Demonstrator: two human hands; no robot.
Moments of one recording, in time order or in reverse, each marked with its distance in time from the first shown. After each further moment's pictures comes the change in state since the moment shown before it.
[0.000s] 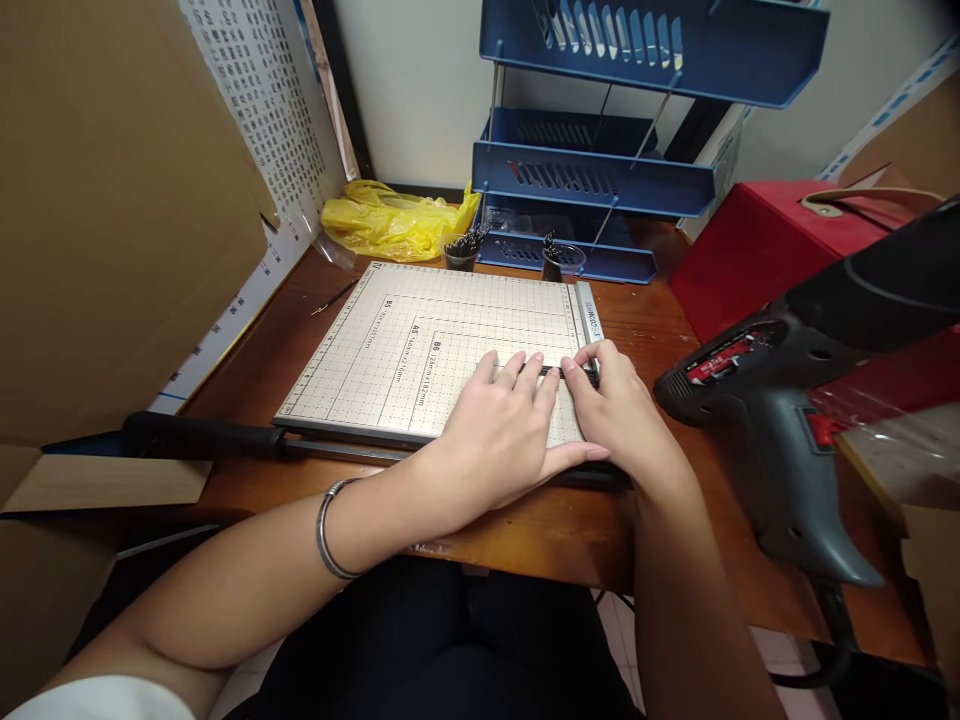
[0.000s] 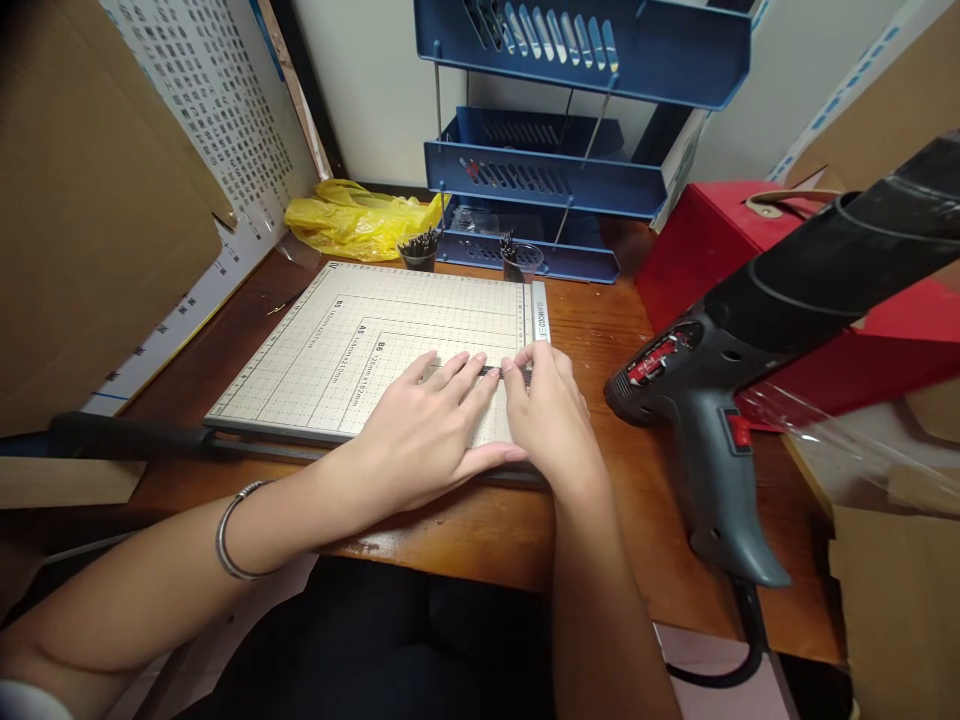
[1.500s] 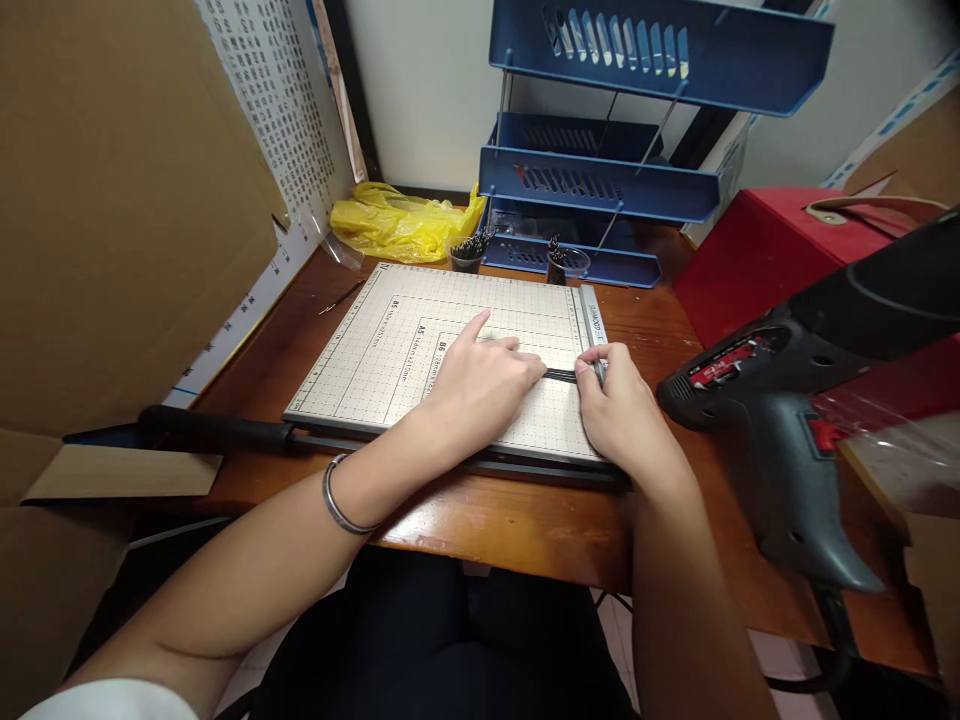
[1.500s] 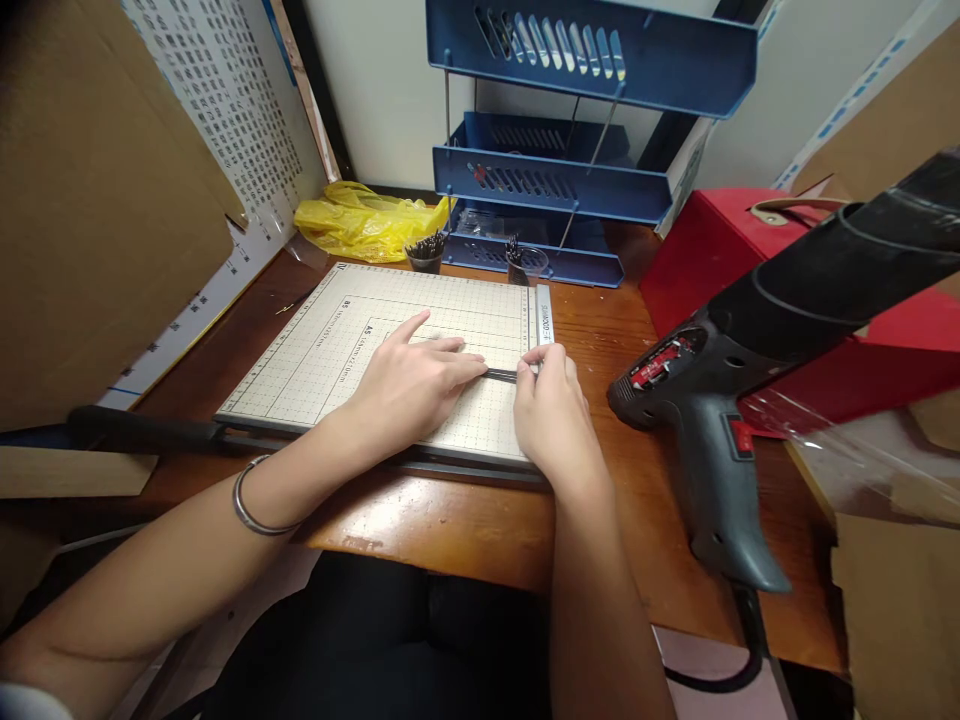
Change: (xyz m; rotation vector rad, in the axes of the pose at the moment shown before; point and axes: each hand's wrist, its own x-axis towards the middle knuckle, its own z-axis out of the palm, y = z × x) left_hand 0.017 -0.041 0.001 -0.002 0.124 0.023; right_hand 0.001 -0.002 -0.001 -0.010 0.011 0.059
